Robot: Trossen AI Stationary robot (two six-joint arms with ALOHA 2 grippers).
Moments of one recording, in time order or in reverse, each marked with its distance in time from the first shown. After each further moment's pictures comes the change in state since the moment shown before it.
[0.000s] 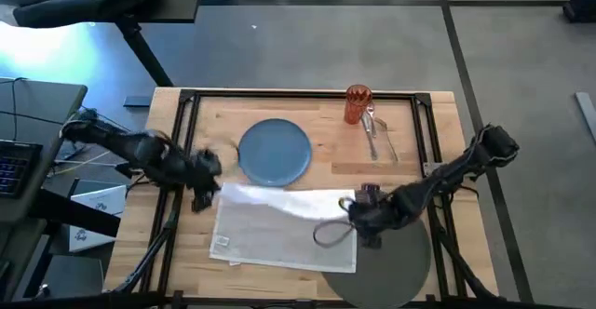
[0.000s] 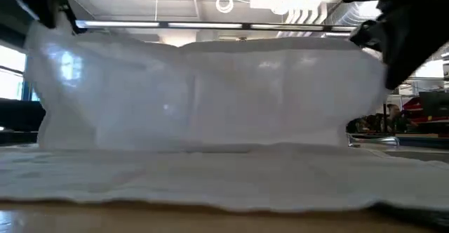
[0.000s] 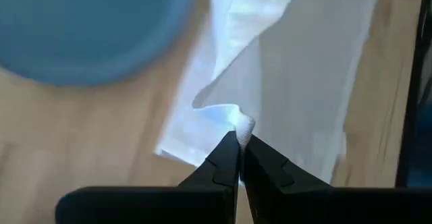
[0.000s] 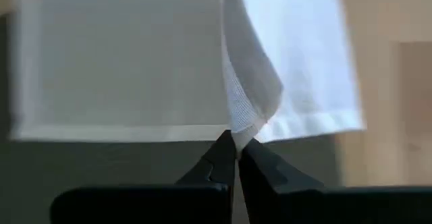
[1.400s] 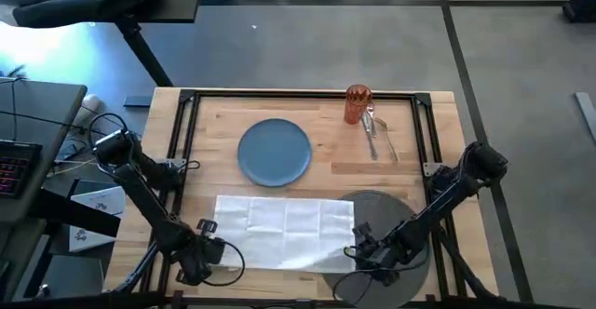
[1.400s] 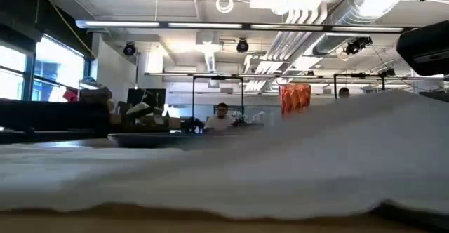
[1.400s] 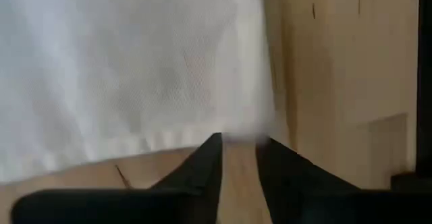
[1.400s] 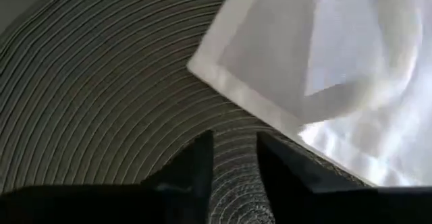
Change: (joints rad) left arm -0.473 0.604 0.001 0.317 0.162 -0.099; right arm 0.215 0.197 -0.014 0.244 -0.088 -0.322
